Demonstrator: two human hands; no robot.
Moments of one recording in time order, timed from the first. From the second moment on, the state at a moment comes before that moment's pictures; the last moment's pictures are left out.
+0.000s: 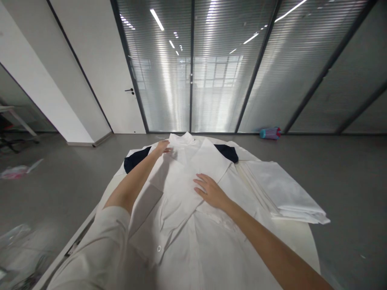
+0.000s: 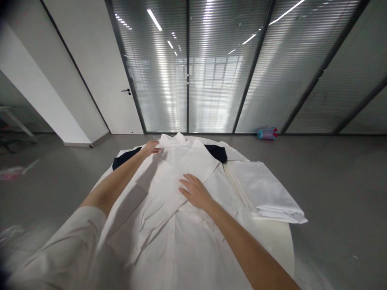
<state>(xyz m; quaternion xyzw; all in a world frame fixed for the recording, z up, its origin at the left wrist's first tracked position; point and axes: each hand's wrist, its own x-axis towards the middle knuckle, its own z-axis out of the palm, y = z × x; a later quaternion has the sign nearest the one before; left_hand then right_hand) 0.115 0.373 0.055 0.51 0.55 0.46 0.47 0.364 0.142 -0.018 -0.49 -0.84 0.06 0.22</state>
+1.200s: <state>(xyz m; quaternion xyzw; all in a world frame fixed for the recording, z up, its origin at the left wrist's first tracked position) 0.177 0.426 0.021 0.84 0.48 0.26 0.07 0.362 0.143 -0.011 -0.50 -0.84 0.07 0.20</state>
